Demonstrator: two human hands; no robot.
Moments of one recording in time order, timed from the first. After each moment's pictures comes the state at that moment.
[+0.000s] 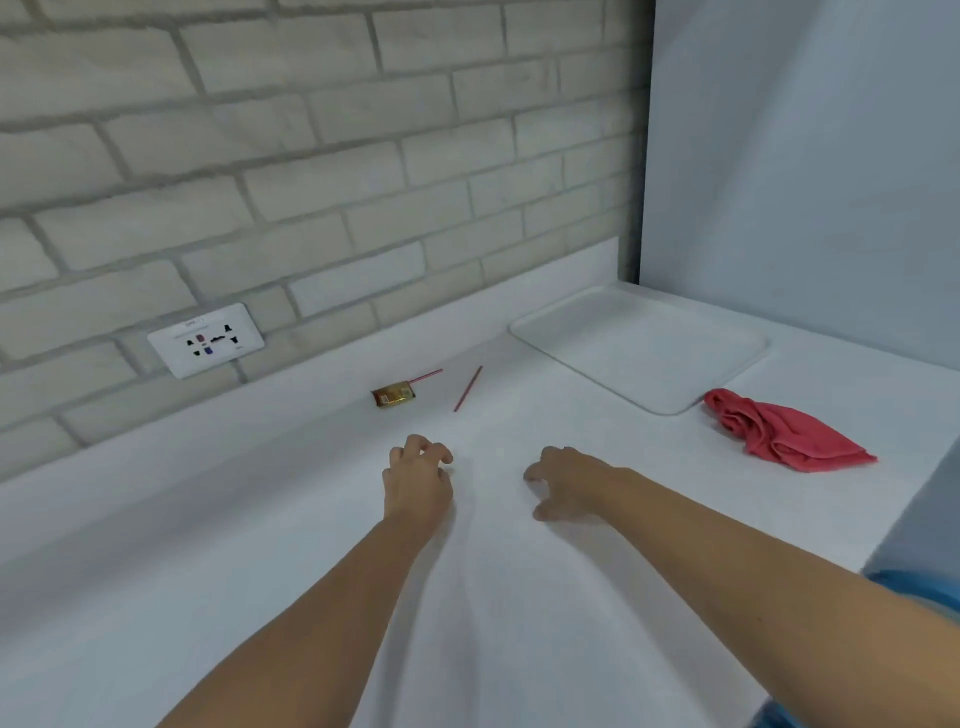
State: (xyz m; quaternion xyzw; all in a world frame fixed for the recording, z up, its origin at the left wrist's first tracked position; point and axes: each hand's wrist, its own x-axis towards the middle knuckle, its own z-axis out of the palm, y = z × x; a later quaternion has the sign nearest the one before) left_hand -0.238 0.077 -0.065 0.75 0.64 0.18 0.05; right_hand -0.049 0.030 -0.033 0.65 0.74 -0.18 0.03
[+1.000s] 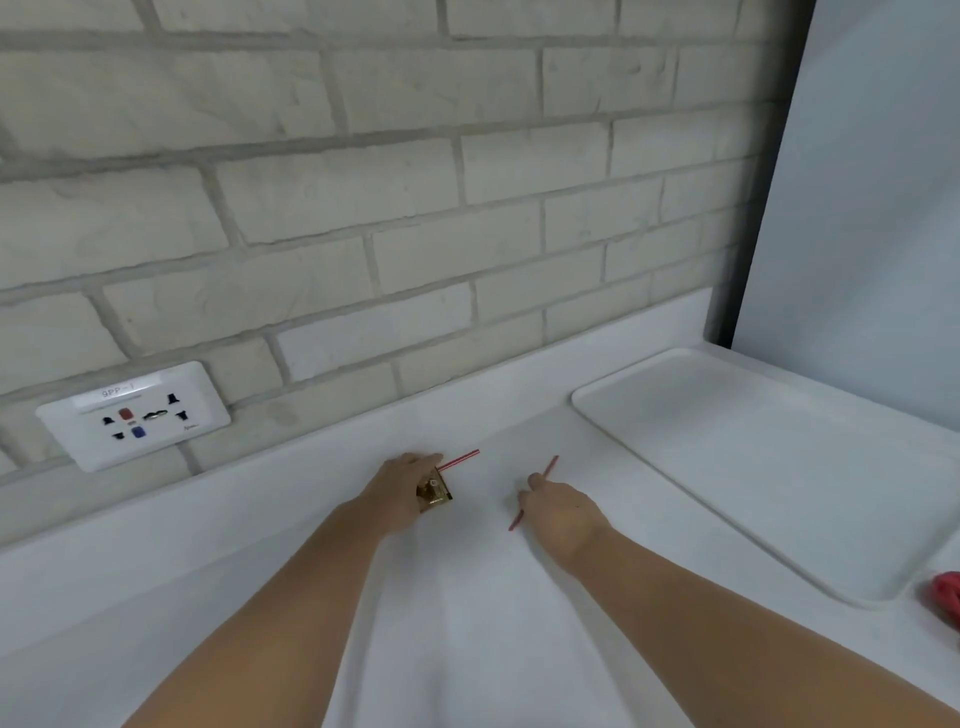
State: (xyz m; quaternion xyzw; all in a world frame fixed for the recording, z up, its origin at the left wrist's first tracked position) left_hand -0.295 0.318 -0.064 0.80 0.59 0.02 0.15; right_hand -0.096 0.239 -0.057 0.61 0.79 -0.07 0.04
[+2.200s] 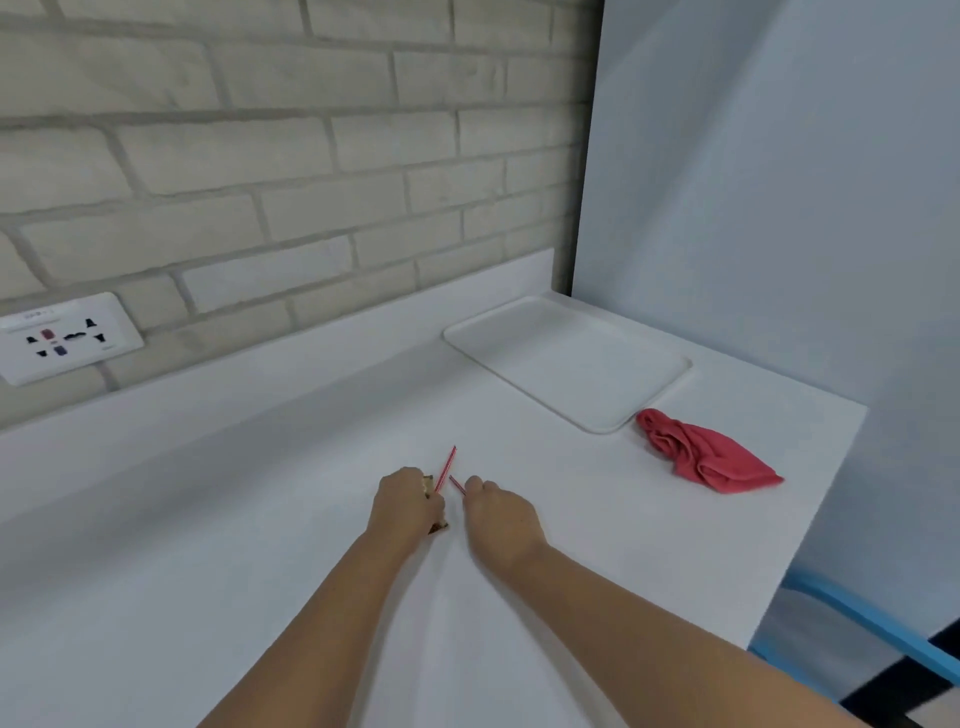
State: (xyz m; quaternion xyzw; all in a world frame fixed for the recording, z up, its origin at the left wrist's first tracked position) left_hand -0.181 0.099 -0.069 0.72 0.63 0.16 0.26; right_hand -0.071 0.043 -0.076 0.72 0.68 -0.08 -0.05
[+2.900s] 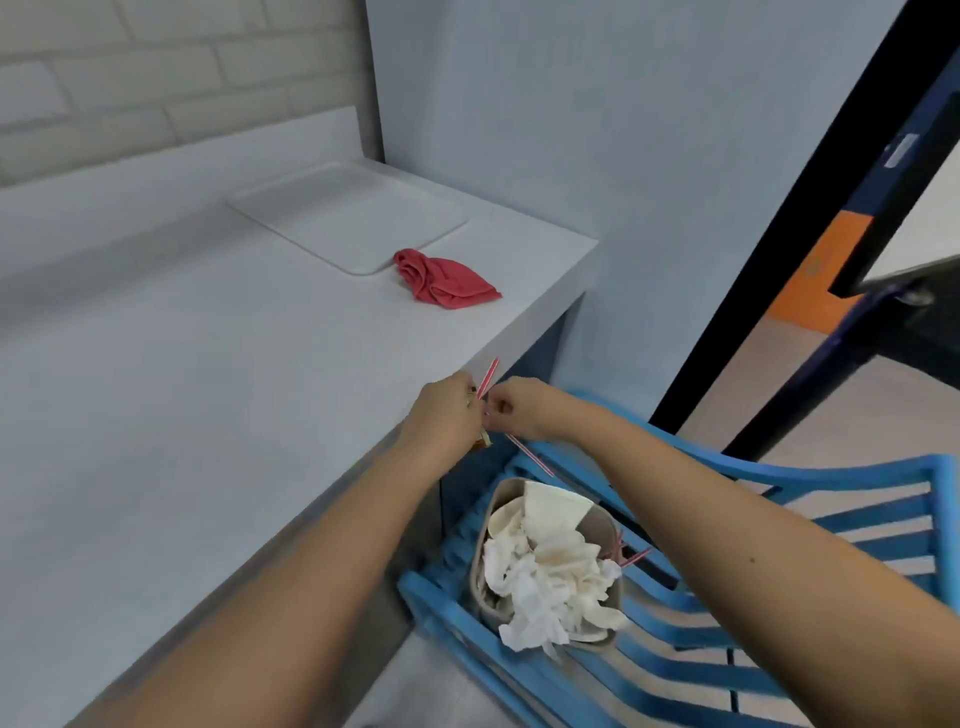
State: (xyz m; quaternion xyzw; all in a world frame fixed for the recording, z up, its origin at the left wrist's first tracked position) left_hand 0.042 -0.153 -0.073 0.82 0.47 0.14 0.31; right_hand 0.158 -0.197 -0.055 0.74 0.62 -0.27 -0.04
